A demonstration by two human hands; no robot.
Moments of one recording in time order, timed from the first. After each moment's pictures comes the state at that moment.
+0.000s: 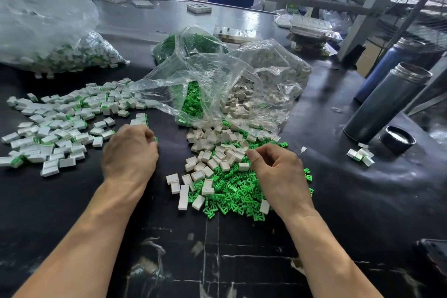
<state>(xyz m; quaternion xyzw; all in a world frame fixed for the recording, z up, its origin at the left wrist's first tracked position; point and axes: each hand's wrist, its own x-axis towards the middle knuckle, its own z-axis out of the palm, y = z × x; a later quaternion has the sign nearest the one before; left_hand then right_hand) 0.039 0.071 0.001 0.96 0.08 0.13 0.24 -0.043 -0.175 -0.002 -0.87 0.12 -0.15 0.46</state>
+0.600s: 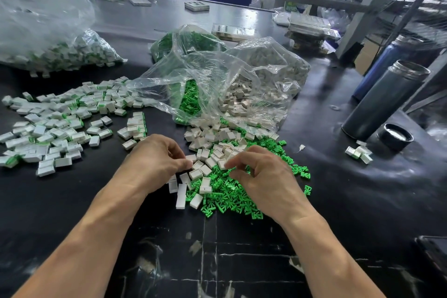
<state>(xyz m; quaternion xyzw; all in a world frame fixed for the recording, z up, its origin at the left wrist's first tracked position) 0.024 0.052 0.011 0.93 0.01 -0.09 0.36 -0.049 -0.169 0.003 -0.94 0.00 -0.05 0.32</state>
